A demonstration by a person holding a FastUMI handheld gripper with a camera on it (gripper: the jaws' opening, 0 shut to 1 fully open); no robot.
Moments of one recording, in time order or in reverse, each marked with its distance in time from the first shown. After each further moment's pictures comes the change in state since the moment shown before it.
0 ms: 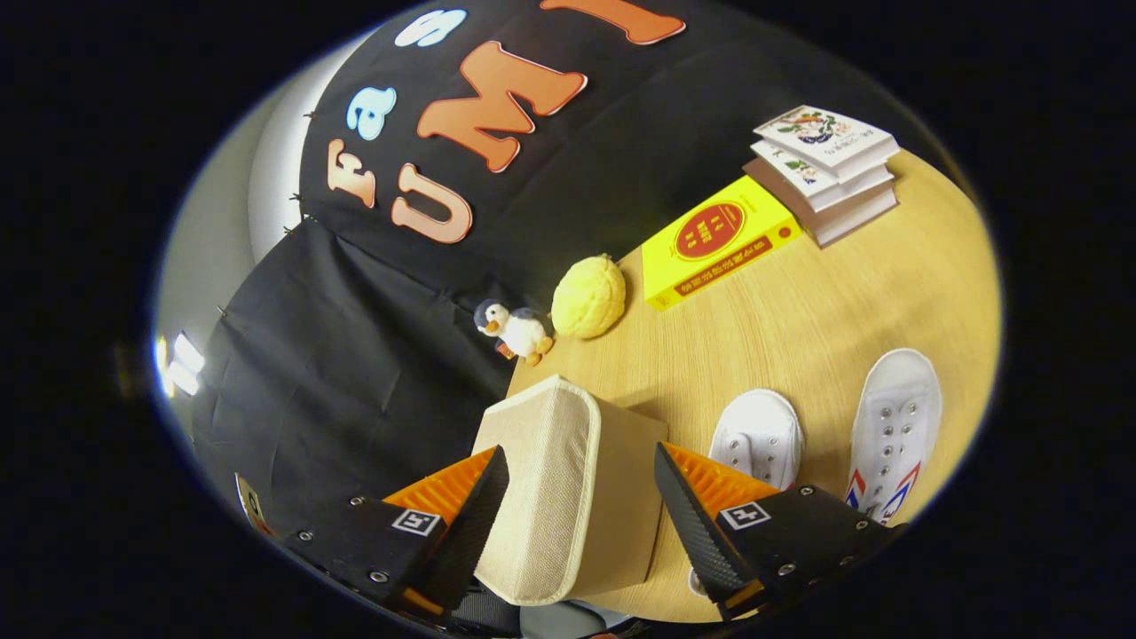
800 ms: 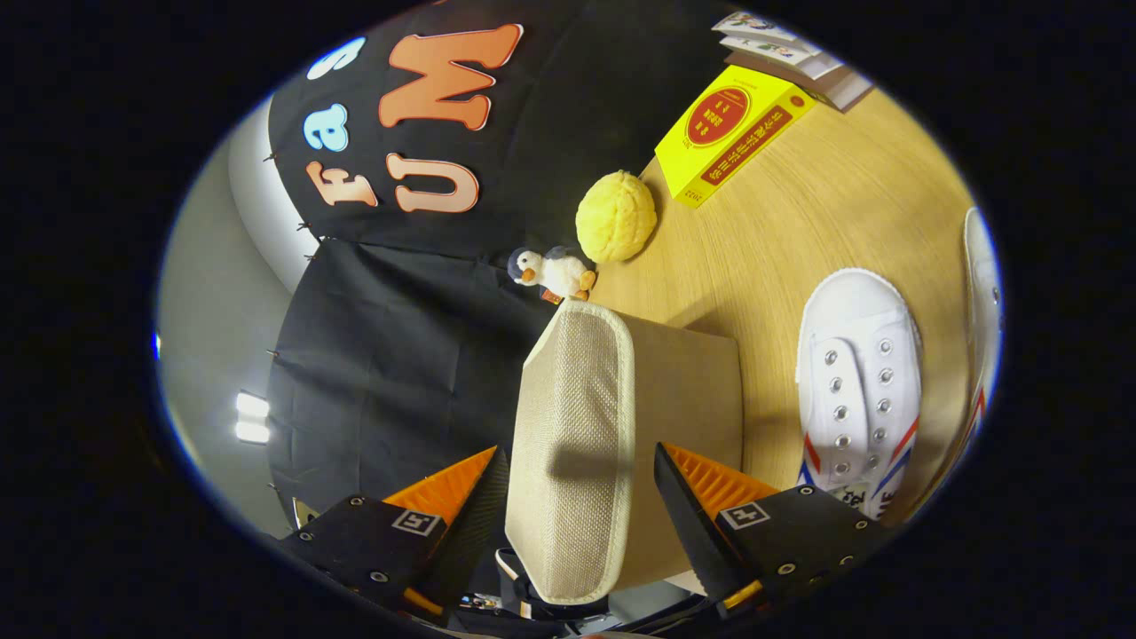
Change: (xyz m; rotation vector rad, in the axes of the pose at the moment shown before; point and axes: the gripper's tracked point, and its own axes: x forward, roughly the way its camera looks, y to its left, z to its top) arm 0.036 0.025 -0.047 0.239 0.198 0.244
